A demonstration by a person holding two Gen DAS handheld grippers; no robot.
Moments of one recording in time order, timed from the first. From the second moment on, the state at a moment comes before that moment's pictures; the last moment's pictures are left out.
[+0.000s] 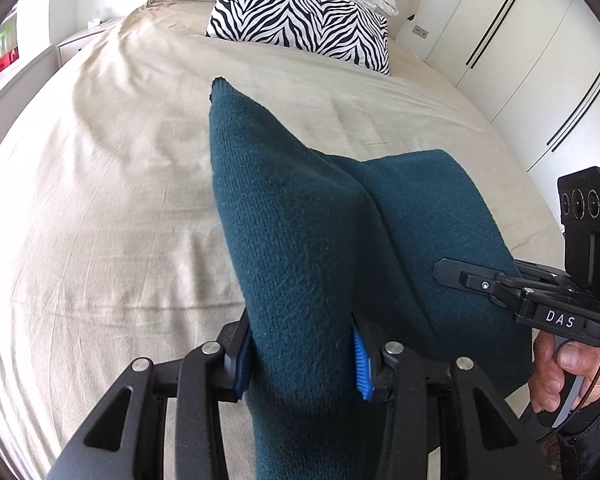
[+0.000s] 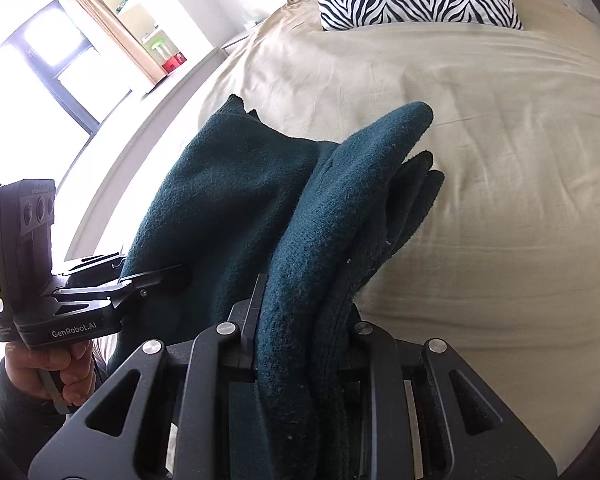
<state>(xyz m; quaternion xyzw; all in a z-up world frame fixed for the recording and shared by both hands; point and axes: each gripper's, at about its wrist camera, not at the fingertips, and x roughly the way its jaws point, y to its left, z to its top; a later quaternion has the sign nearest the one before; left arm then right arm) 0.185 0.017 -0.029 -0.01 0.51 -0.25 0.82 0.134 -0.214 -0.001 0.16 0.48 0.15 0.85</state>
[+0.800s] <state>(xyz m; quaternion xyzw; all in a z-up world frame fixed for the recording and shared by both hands) 0.038 0.059 0.004 0.04 0.31 -0.13 0.94 0.030 -0.265 -0.017 0.20 0.39 -0.03 0.90</state>
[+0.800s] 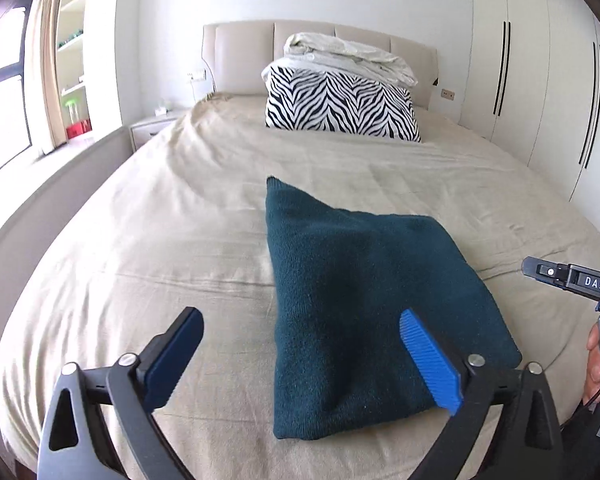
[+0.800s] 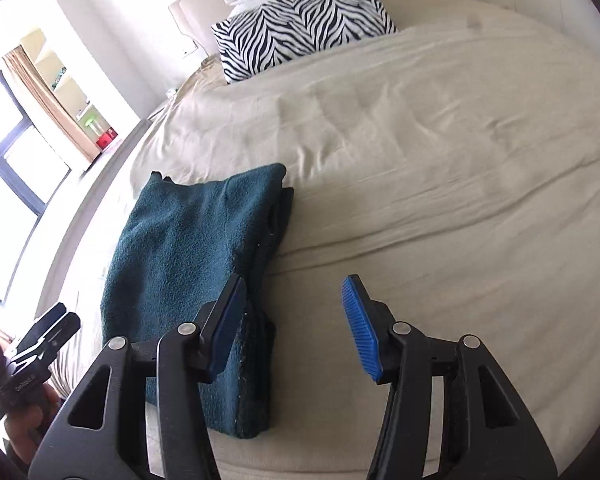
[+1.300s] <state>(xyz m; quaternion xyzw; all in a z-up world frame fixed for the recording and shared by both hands) -0.026 0.055 0.093 0.06 0.24 -0.03 0.97 -0.128 -0.214 0.132 0.09 0.15 -0.05 0.98</state>
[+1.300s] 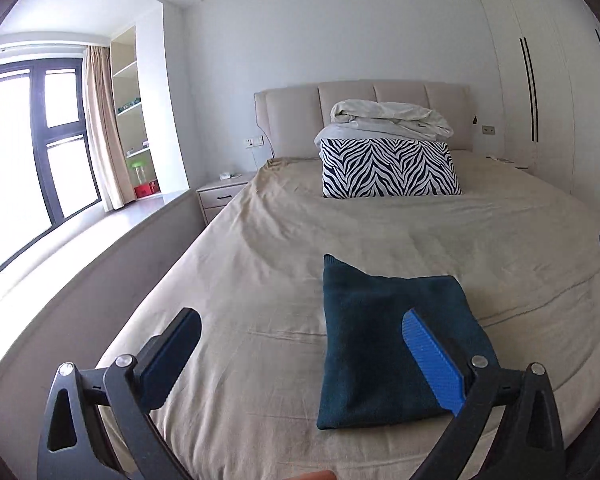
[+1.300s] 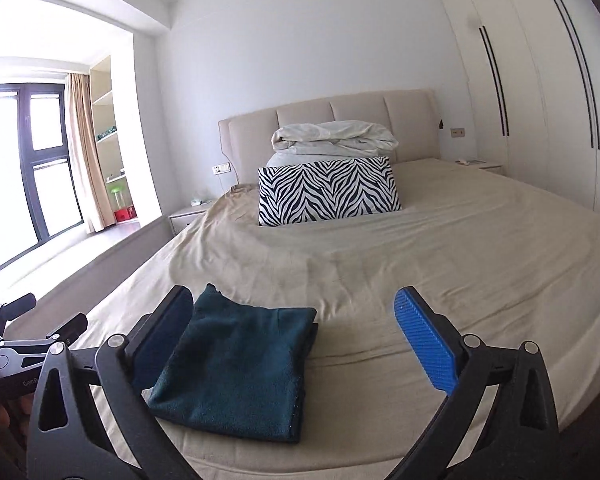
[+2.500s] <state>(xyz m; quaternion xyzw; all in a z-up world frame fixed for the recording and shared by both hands) 0.002 0.059 -0.001 0.00 0.40 -0.06 0.92 -0.093 -0.184 0.025 0.09 0.41 -0.07 0.90</state>
